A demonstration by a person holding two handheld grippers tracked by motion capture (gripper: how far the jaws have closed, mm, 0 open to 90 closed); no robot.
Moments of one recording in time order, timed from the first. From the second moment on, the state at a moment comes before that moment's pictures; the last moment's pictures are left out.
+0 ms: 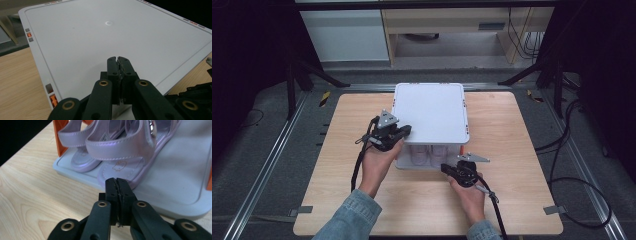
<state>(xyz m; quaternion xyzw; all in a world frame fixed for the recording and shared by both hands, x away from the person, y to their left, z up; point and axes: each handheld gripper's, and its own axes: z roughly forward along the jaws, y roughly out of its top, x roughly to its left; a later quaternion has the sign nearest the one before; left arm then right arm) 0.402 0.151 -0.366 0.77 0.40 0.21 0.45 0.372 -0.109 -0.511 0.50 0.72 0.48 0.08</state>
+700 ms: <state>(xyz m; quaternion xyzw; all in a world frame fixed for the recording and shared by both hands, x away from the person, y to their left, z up) 0.399 0.155 -0.366 0.76 0.40 0.22 0.46 0.381 -0.110 -0.507 0.50 0.70 0.50 0.06</state>
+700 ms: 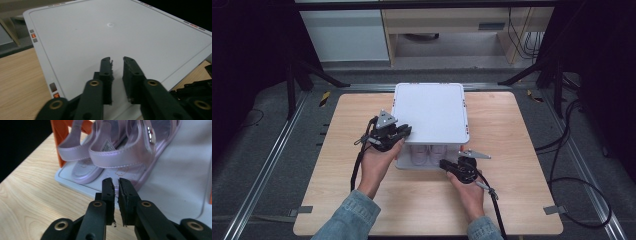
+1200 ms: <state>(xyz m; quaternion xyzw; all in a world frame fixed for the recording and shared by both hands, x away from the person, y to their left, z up) 0.357 0.199 -0.357 0.73 0.39 0.26 0.49 0.362 -0.141 -0.483 0.48 0.71 0.50 0.09</state>
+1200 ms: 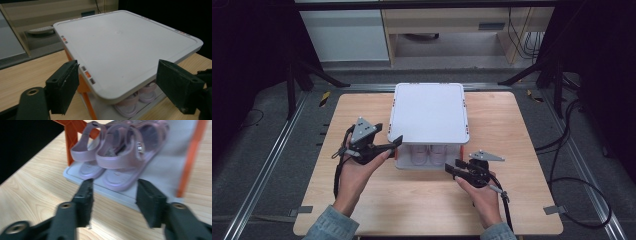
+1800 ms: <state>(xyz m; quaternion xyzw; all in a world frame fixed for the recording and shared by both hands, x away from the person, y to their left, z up) 0.375 0.270 -0.456 0.78 0.46 0.22 0.36 0.376 -0.223 -0.485 0.48 0.74 0.43 0.18</state>
